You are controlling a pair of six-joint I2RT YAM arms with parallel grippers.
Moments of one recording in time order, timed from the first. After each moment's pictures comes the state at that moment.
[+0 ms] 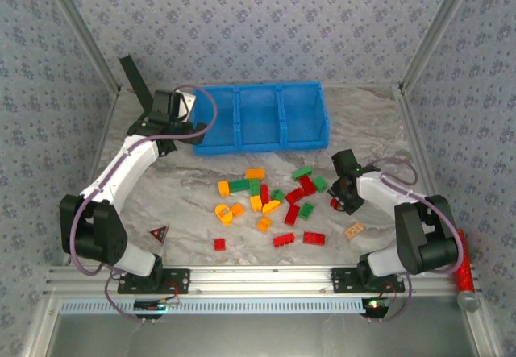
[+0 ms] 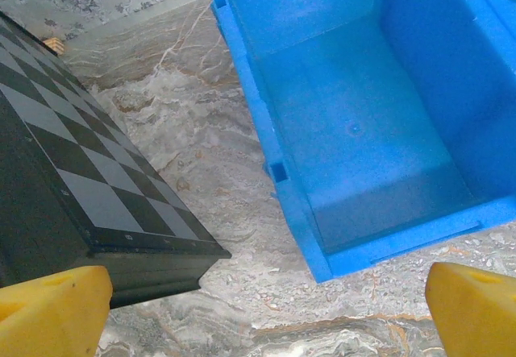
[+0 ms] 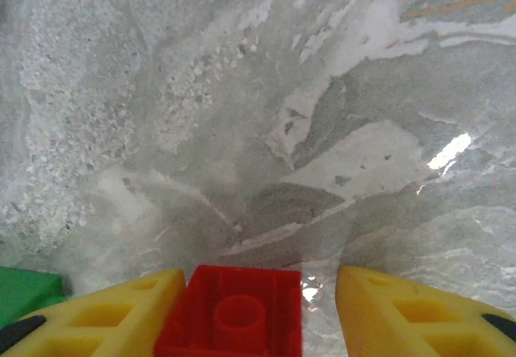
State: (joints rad) left arm -0.27 1.48 1.26 -0.55 -0.16 0.13; right arm 0.26 1.42 0.69 -0.62 0.12 1.12
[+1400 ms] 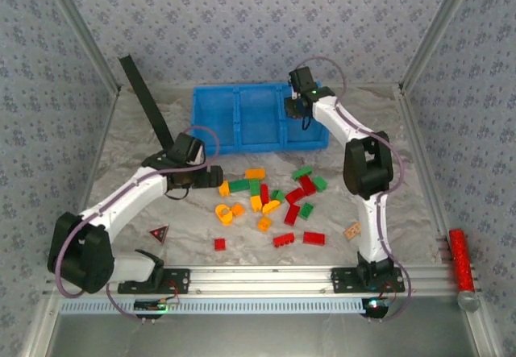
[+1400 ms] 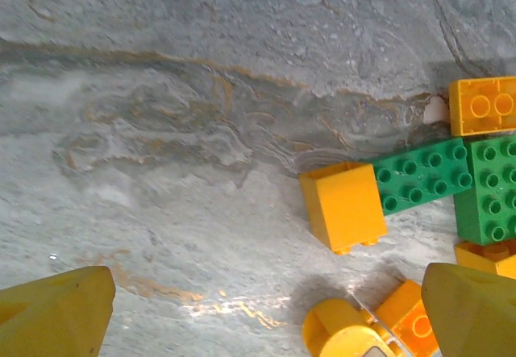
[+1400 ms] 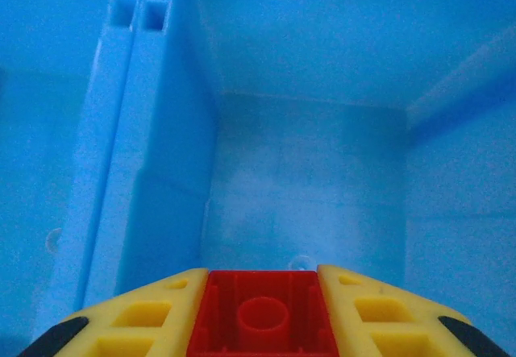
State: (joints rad) left arm -0.47 1.31 0.91 -0.69 -0.01 -0.46; right arm 0.36 2.20 1.94 -0.64 0.13 0.14
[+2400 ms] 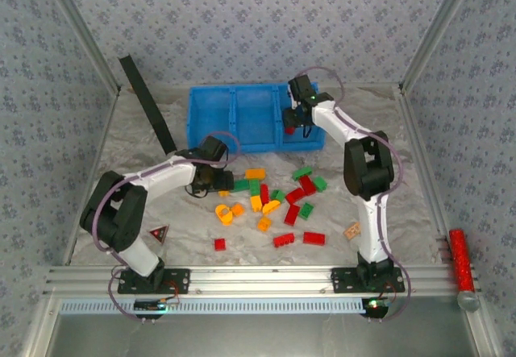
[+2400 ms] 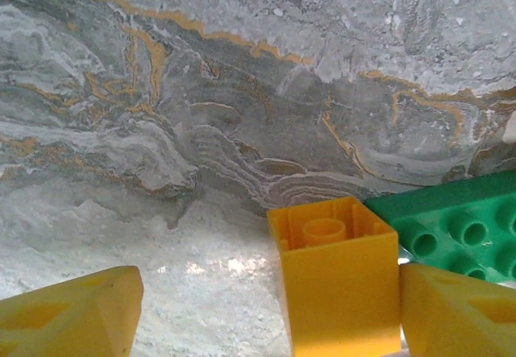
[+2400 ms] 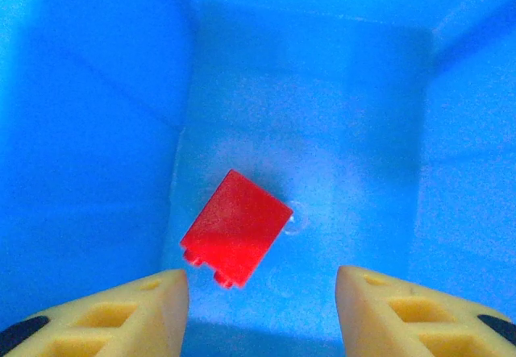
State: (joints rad) left arm -0.56 1.63 0.97 -0.61 -0.04 -0.61; right arm 0.37 2.15 1.83 -0.66 0.10 0.13
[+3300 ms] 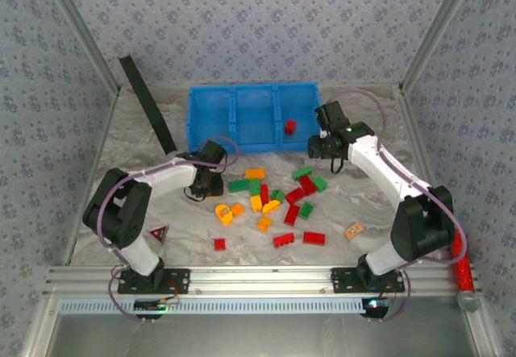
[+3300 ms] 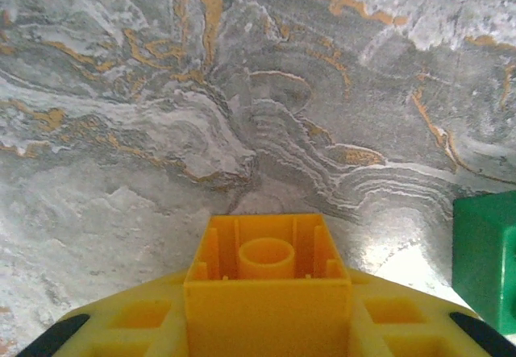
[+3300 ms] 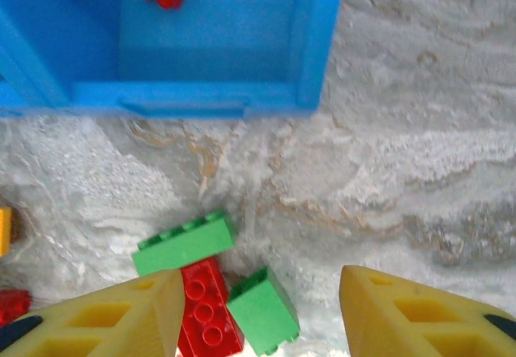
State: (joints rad) left arm -0.54 1.65 0.93 -0.61 -0.08 -0.60; right arm 0.37 1.50 1.23 -0.79 0.14 0.28
